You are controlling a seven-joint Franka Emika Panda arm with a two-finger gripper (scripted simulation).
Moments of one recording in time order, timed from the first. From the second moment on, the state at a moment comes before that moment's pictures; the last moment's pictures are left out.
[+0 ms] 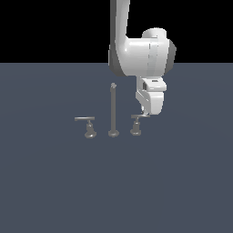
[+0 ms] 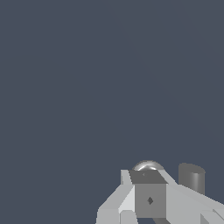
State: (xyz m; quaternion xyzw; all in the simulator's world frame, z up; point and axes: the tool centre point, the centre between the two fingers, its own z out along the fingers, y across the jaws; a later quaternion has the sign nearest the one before) arm 0.053 -0.120 0.089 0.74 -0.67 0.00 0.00
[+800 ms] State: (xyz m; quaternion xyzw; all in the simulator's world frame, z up) arm 0.023 -0.129 0.089 0.75 -0.67 0.01 -0.01
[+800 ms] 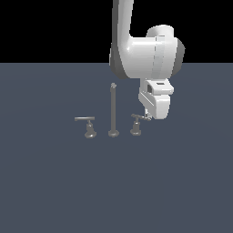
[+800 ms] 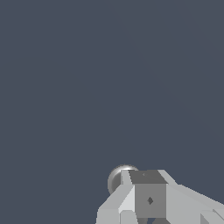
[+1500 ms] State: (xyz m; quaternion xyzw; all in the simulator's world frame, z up) arm -0.013 -0.125 0.089 0.74 -0.68 0.01 0.00
